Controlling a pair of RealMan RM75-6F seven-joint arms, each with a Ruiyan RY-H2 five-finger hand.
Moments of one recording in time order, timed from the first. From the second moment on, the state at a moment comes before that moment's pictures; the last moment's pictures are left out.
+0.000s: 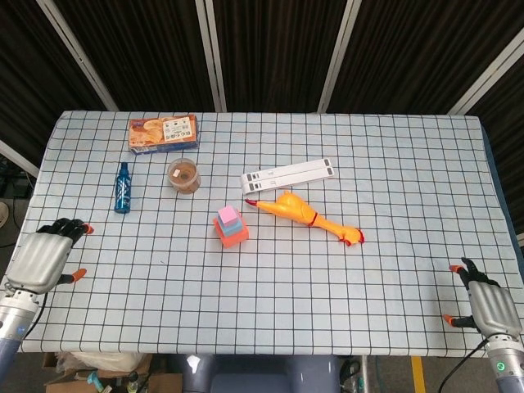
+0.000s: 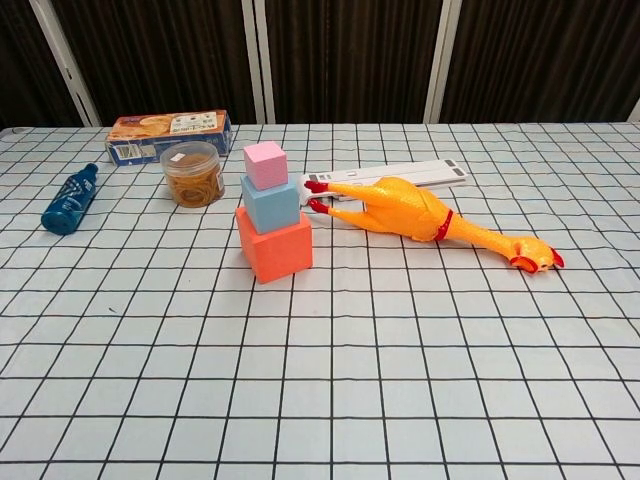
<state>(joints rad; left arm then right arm) -0.52 -1.01 0.27 -1.89 1.23 1.52 0.36 0.17 -1.03 -0.03 -1.75 -1.16 1.24 -0.14</state>
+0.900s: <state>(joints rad) -0.30 -1.22 0.11 -1.50 1.31 1.49 0.31 0.13 -1.08 0.02 -1.71 -1.17 1.31 -0.24</state>
